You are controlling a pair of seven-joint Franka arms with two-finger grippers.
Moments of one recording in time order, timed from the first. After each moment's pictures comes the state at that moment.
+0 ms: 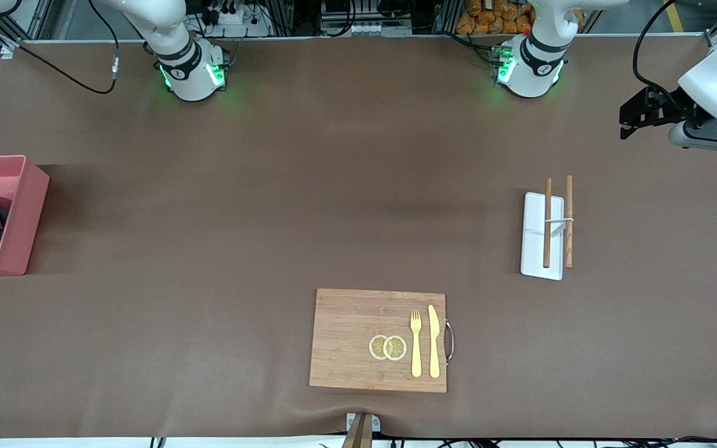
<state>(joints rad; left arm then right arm) -0.08 -0.02 -0.07 -1.50 0.05 1.42 0.07 -0.65 0.59 -0.06 -1.38 -0.03 1.89 -1.16</state>
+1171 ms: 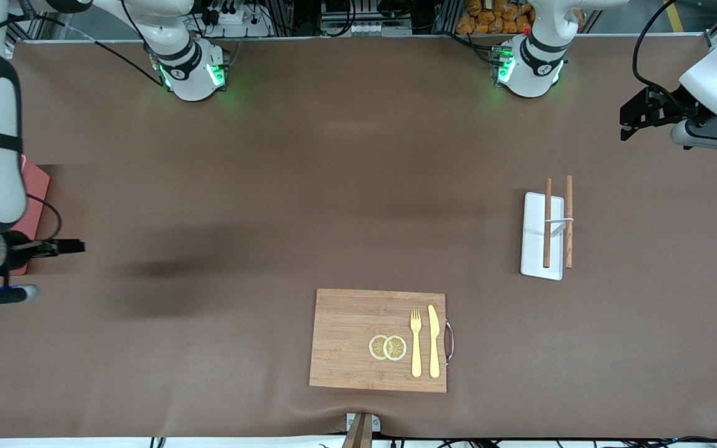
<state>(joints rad) -0.07 -0.02 -0.07 -1.50 0.05 1.44 0.06 -0.07 0.54 -0.05 -1.31 0.00 1.55 -0.15</state>
